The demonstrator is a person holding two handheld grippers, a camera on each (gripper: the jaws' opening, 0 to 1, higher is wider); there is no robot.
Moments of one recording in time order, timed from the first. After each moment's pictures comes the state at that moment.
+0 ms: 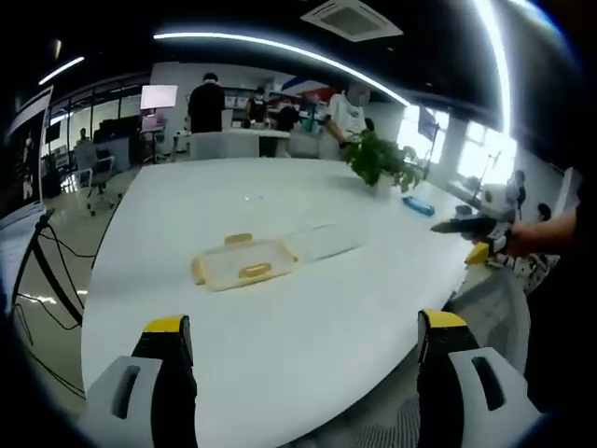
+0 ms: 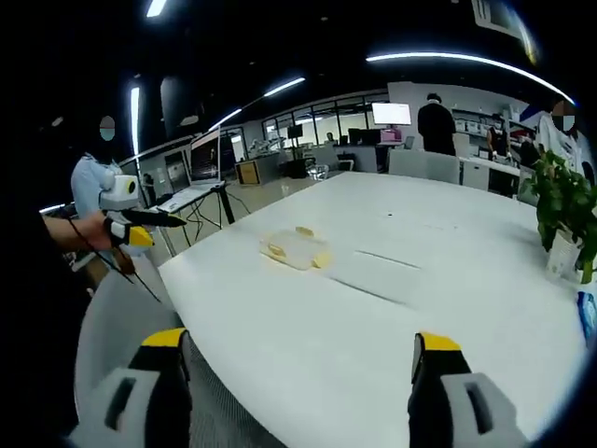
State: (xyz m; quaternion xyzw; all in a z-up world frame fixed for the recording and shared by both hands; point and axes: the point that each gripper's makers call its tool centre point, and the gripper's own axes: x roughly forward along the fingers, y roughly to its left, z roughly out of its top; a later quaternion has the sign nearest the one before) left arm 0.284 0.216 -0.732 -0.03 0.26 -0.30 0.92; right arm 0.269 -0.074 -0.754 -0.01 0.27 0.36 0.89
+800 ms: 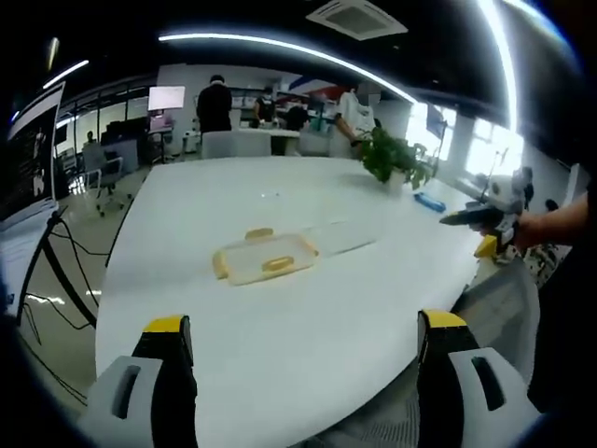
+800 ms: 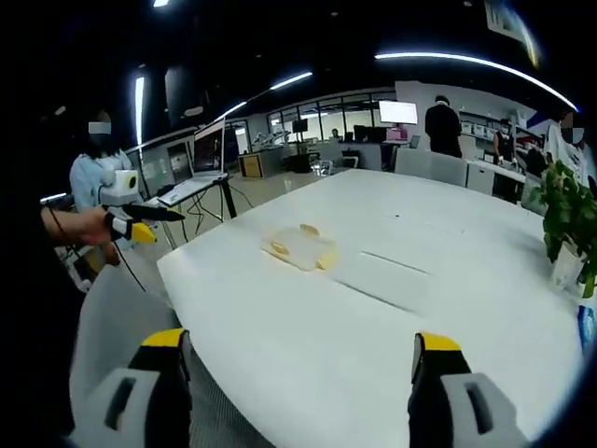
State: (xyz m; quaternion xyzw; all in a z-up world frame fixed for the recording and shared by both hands) left arm 0.291 0.246 -0.742 -0.01 0.26 -0.28 0.92; right arm 0.280 -0.059 -0.755 -0.03 0.27 0.37 0.89
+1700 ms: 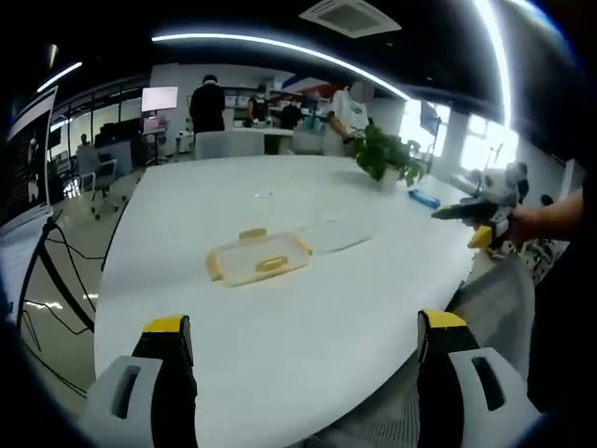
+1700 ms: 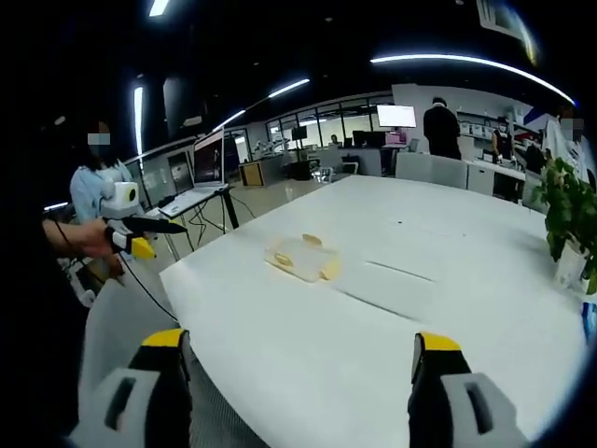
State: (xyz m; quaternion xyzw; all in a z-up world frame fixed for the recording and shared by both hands) left arm 0.289 0.240 -0.740 -0.01 0.26 -0.30 0.92; right arm 0.284 -0.050 -0.747 -0.02 0.26 0.37 0.89
